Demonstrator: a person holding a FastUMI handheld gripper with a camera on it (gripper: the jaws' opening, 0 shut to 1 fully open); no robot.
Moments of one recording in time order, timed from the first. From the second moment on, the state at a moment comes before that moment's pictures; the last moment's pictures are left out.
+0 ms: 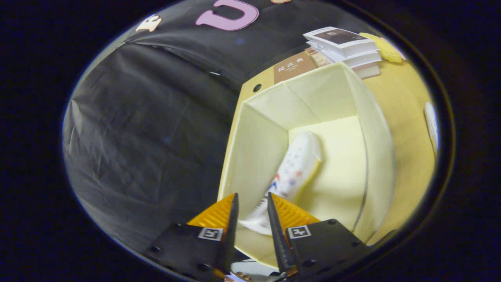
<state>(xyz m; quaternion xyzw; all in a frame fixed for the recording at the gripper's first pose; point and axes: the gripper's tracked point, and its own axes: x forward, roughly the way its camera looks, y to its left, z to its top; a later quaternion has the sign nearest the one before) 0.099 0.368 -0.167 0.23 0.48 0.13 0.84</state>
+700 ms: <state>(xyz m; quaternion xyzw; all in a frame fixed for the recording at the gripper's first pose) 0.053 0.282 -0.084 0.14 0.40 0.18 0.89</state>
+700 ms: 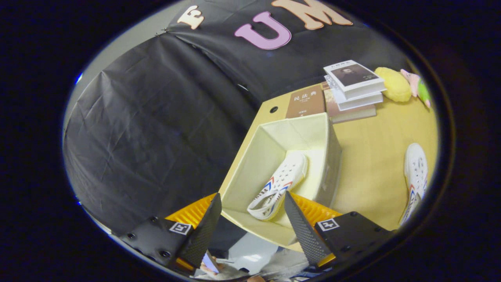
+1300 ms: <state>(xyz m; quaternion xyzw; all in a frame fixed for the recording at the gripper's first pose) 0.007 -0.003 -0.094 0.00 0.39 -0.03 0.92</state>
